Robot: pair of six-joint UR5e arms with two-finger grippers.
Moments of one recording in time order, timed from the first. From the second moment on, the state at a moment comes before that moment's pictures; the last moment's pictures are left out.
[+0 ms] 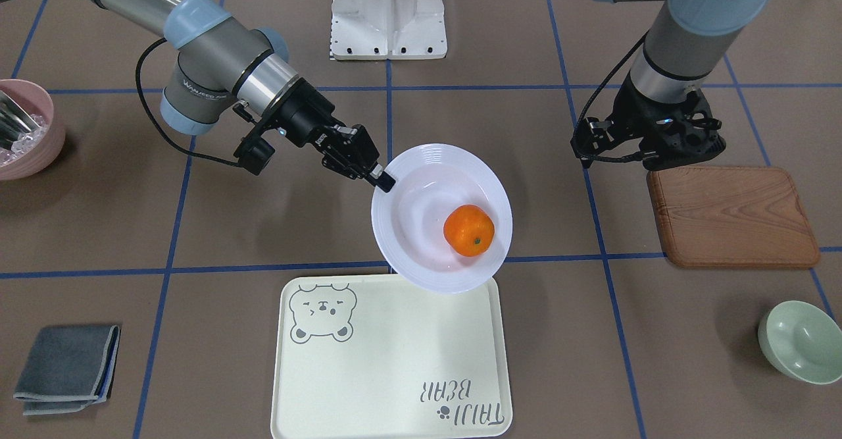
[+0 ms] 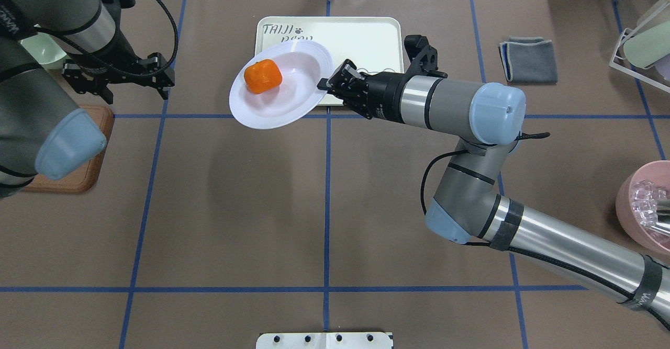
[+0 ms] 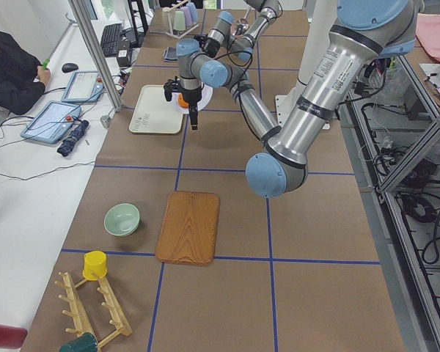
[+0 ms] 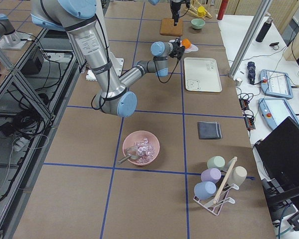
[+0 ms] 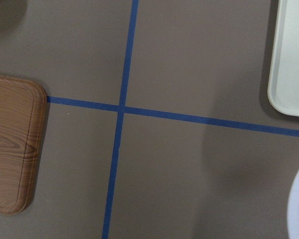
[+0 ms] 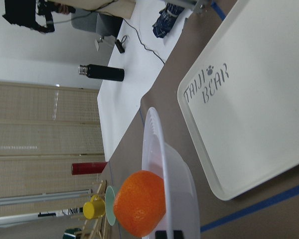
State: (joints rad) left arm -0.95 -2.09 -1.92 -1.19 -2.11 -0.93; right arm 0.61 -0.99 1.50 -0.34 1.57 1.97
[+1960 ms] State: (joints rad) left arm -1.01 -2.09 -1.91 -1.14 -2.10 -0.84; right arm 0.63 -0.81 1.10 -0.42 1.32 2.11
